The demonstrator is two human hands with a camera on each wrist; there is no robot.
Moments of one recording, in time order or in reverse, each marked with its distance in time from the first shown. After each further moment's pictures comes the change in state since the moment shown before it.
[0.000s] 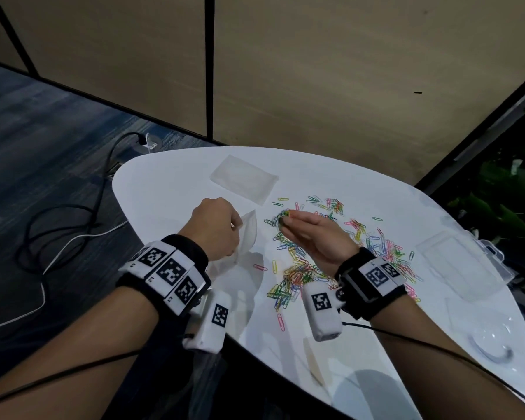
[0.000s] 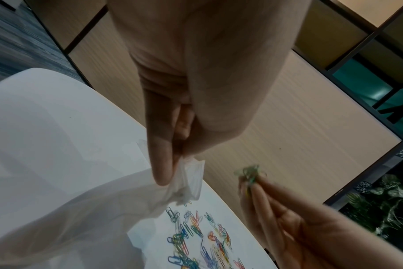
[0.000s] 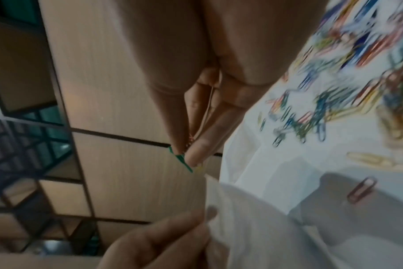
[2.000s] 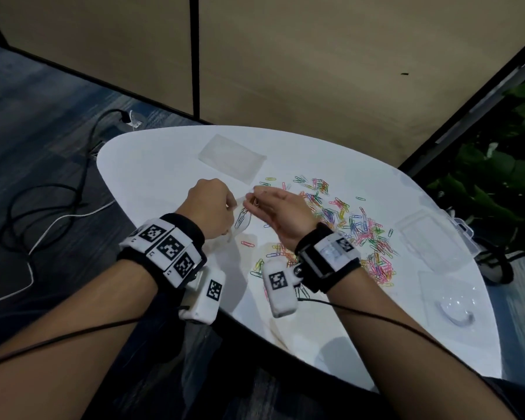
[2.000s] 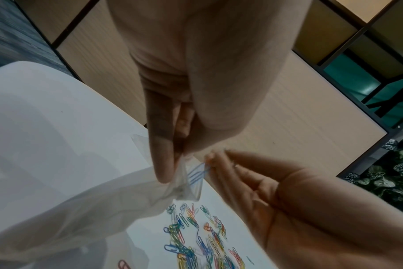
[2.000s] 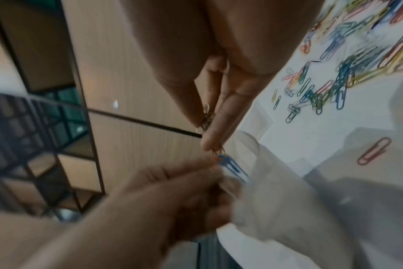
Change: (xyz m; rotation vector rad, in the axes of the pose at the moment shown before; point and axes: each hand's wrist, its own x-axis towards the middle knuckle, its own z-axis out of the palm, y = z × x) left_hand -0.004 0.009 0.008 0.039 -0.003 -0.003; right_hand -0.007 0.012 0.041 0.017 0.043 -0.023
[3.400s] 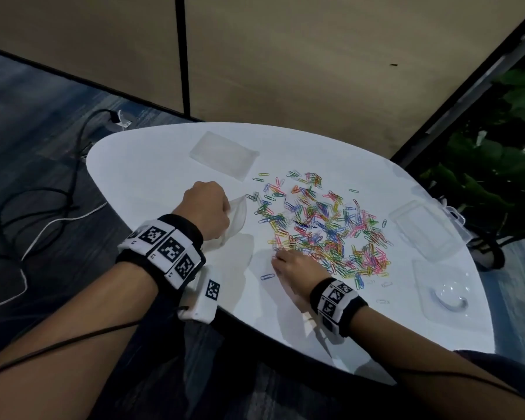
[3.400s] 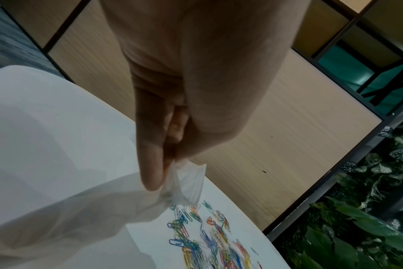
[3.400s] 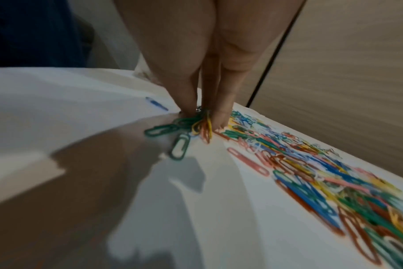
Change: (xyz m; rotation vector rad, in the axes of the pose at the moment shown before) left_hand 0.004 -0.004 0.009 0.067 -0.067 0.002; right_hand -0.015 0.091 -0.128 -2.059 -0.366 -0.541
